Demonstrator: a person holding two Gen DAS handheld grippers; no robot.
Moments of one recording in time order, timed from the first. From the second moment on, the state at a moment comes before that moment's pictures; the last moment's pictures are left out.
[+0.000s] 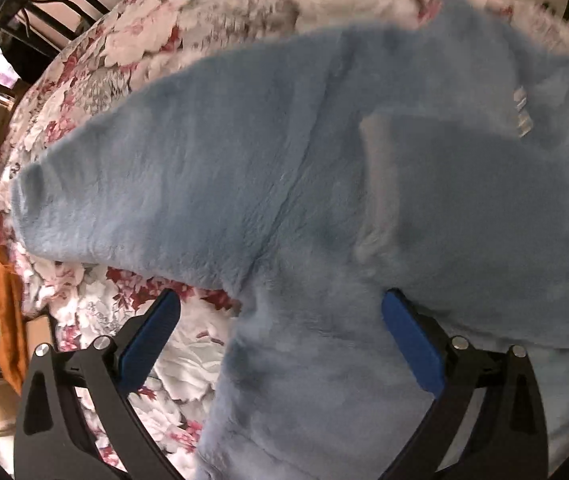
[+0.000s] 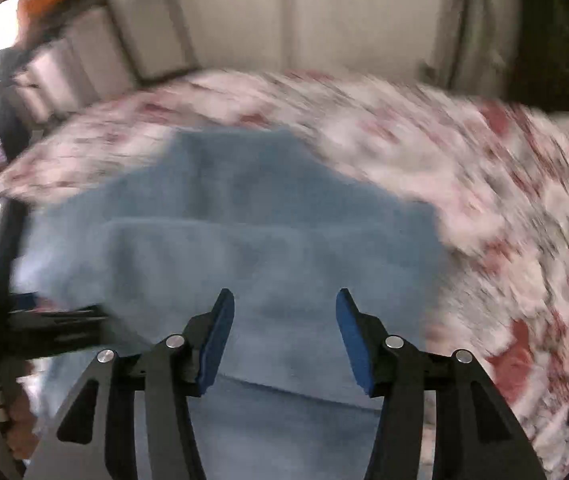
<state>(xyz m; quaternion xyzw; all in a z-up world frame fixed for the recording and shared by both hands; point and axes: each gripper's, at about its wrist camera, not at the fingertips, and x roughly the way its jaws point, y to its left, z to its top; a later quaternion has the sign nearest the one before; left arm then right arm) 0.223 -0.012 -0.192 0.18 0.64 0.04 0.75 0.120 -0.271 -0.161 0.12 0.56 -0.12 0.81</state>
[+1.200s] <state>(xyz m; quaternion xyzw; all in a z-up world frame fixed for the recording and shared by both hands) 0.262 0.194 -0.147 -0.04 0.65 0.14 0.75 0.076 -0.299 -0.094 0.33 0.51 -0.06 0.79</state>
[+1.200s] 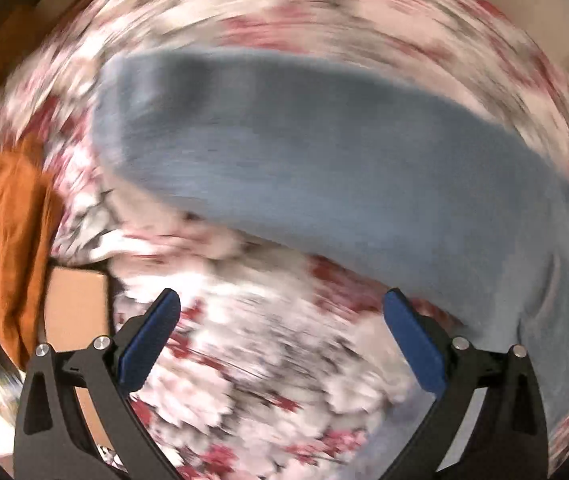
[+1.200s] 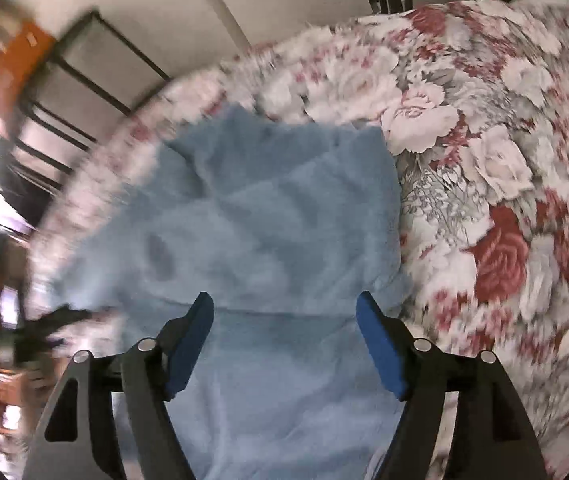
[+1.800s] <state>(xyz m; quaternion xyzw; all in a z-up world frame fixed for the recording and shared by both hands) 0.293 0.293 -0.160 -0.29 0.58 0.14 0.75 0.041 -0.295 -0.102 0.39 0.52 -0.03 0.76</state>
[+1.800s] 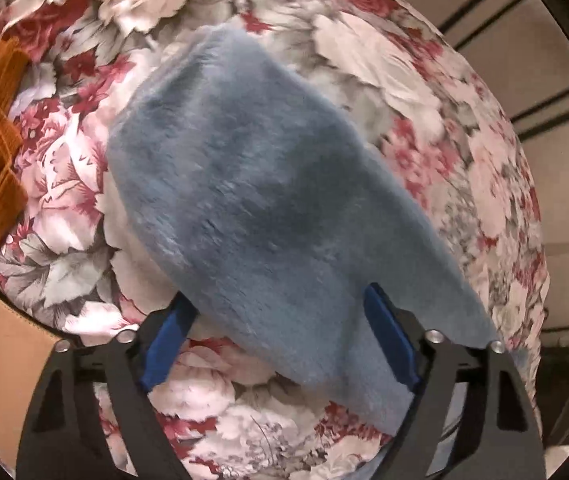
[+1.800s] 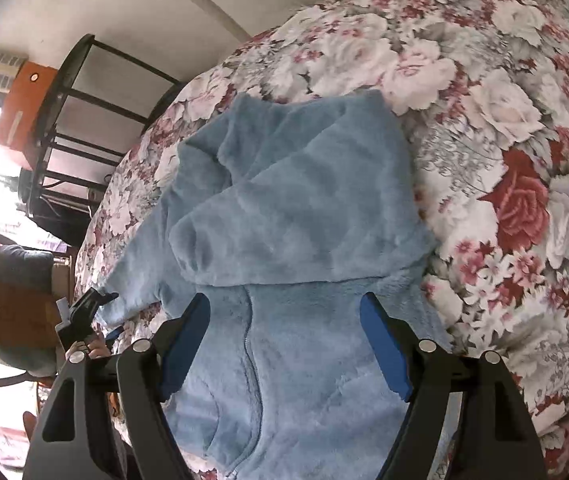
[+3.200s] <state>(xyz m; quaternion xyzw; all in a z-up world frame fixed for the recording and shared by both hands) 0.217 0.066 0.001 0.03 0.43 0.01 0.90 0.030 -0.309 -0.069 0.35 0.51 -0.09 0.78</state>
